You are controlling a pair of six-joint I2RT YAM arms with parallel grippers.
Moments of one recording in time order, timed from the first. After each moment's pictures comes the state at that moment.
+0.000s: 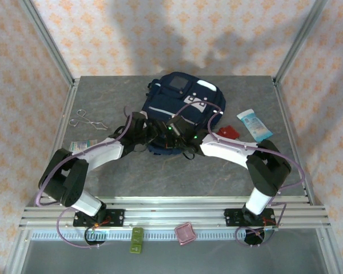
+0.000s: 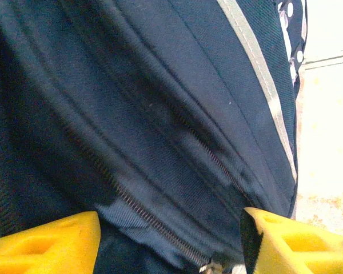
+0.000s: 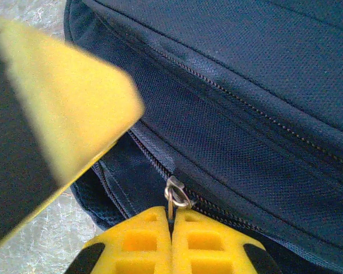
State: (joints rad) left arm -0.44 1.54 0.82 0.07 0.20 -1.05; right arm 0.84 1.69 1.12 -0.26 0.06 0.68
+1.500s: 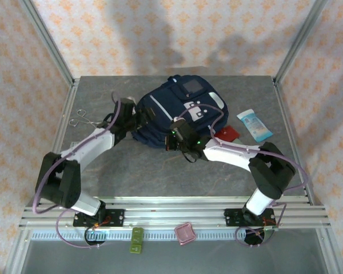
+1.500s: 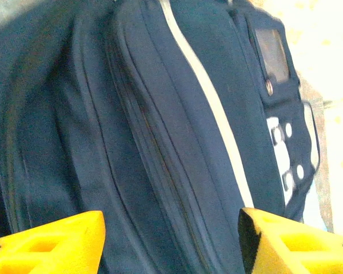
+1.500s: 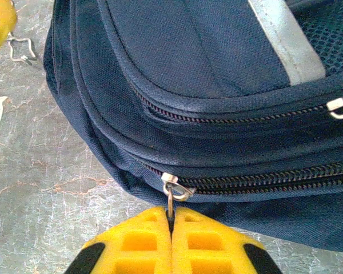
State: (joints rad) left arm -0.34 1.46 0.93 -0.12 0.12 -0.86; right arm 0.84 1.65 1.02 -0.13 0.06 0.66
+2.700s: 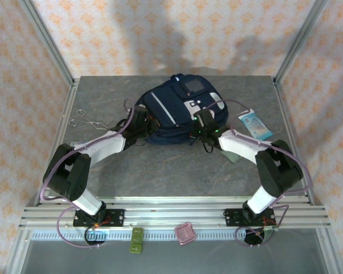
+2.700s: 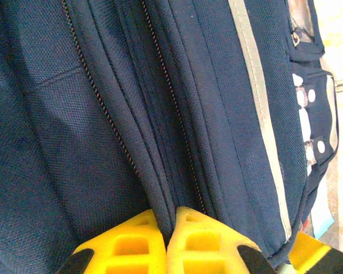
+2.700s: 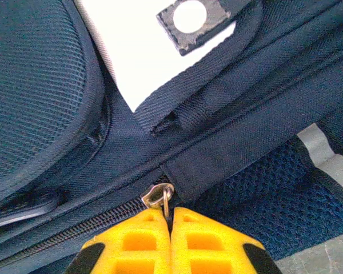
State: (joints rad) left arm -0.41 1.58 0.93 -0.03 0.07 -0.94; right arm 0.55 1.60 0.97 -0.21 0.15 0.69
